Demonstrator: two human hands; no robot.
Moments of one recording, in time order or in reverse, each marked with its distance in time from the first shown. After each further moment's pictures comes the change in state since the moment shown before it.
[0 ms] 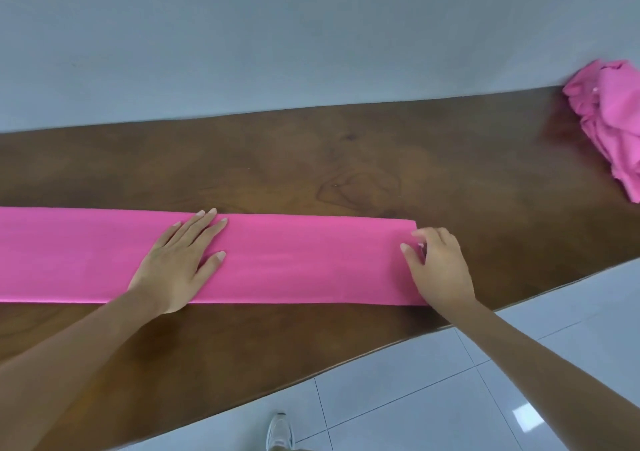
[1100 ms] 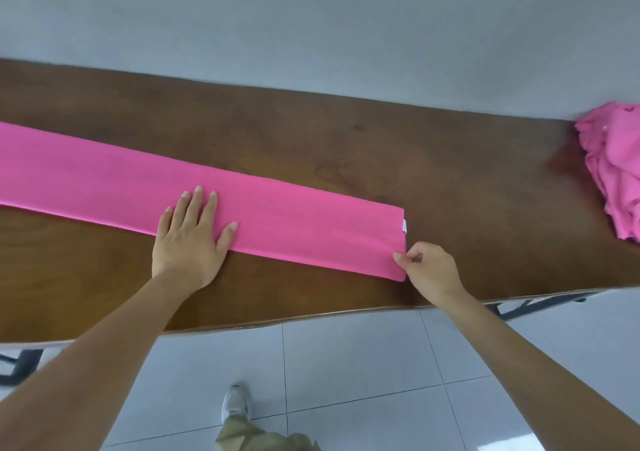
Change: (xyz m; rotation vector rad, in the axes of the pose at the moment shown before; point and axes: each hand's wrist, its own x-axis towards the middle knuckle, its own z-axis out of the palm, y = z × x) left_hand -0.042 0.103 0.020 -0.012 0.091 -0.493; right_hand -0.013 0.023 -0.030 0.114 -0.323 0.184
